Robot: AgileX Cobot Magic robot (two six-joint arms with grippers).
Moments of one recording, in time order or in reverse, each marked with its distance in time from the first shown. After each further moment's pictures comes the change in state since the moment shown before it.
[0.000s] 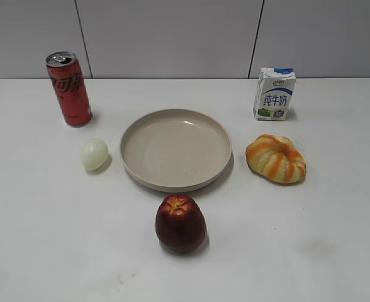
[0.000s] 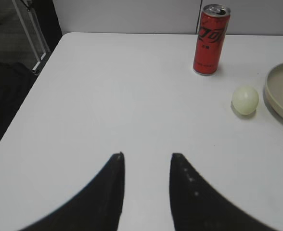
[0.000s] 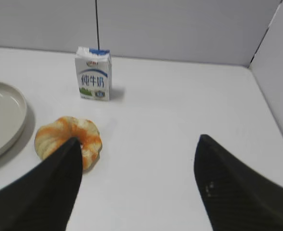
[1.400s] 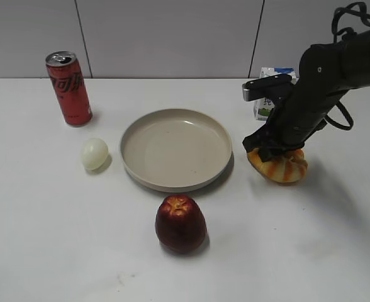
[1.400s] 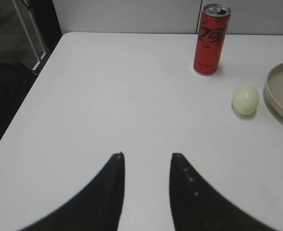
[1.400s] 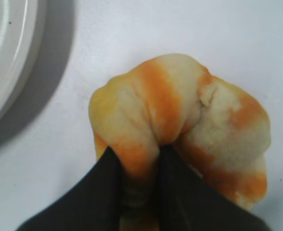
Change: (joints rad) left arm 0.000 0.000 0.000 0.000 0.000 0.000; right arm 0.280 1.124 -0.677 -0.042 0.225 -0.001
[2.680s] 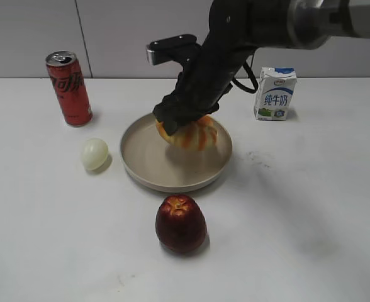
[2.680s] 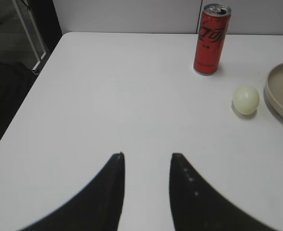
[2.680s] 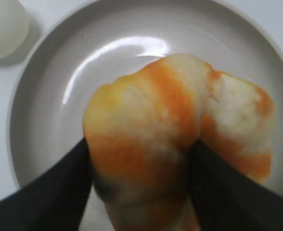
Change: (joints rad) left arm 0.000 0.000 0.000 0.000 0.000 0.000; right arm 0.234 0.225 -0.464 0.230 0.182 -0.161
